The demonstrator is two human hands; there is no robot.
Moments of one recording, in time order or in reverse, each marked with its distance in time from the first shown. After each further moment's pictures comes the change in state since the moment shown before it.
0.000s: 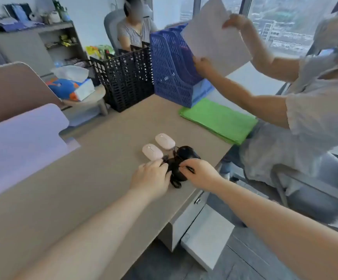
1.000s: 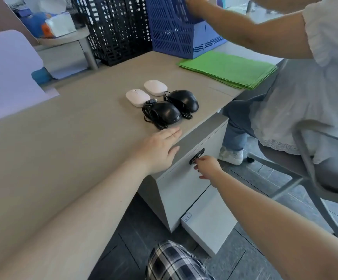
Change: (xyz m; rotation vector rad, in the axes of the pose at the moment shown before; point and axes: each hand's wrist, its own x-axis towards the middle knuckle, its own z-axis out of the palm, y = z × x) left_hand -0.005 0.025 0.161 -0.089 0.085 0.201; right_hand -0.002 0.189 0.175 0.658 0.019 0.618
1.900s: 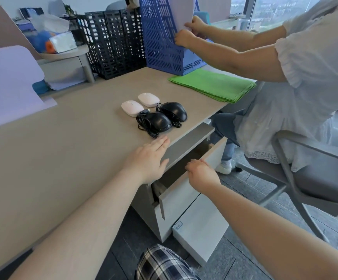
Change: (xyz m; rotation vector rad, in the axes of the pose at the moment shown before) left_hand -0.018 0.009 0.001 0.201 -0.023 -0.011; right_hand -0.038 0.008 -0.020 -0.995 0.121 -0.641
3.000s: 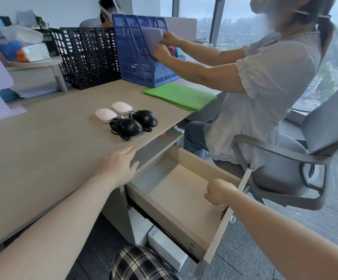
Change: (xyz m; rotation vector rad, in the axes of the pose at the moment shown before) left_hand -0.022 0.018 -0.006 -0.109 0.034 -0.182; right_hand -0.101 0.086 -0.043 -0.111 -0.362 0.438
